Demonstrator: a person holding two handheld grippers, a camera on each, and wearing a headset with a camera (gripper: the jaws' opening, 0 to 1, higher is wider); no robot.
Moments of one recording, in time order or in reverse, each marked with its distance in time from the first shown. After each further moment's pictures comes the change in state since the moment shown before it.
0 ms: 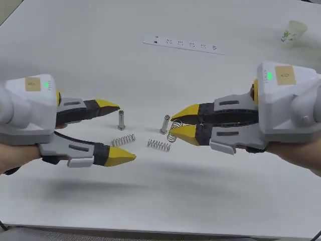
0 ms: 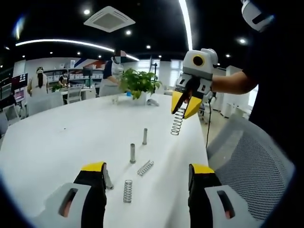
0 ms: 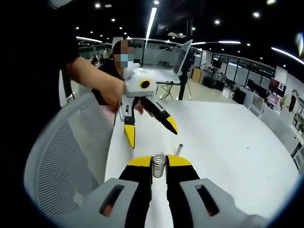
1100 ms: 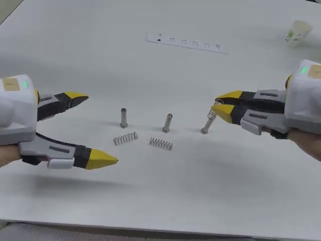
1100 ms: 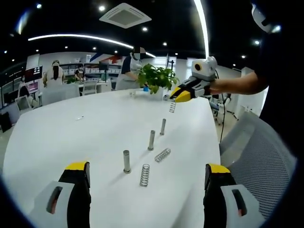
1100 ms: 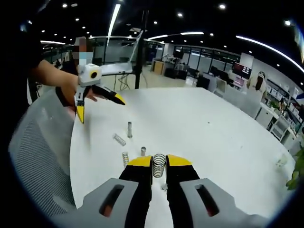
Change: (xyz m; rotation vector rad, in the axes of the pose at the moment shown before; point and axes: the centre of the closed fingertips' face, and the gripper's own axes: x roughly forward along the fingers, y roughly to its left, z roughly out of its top) left arm -0.016 0.028 -0.022 -0.060 0.027 0.124; right arm -0.052 -0.099 -0.070 0.181 0.070 -0.377
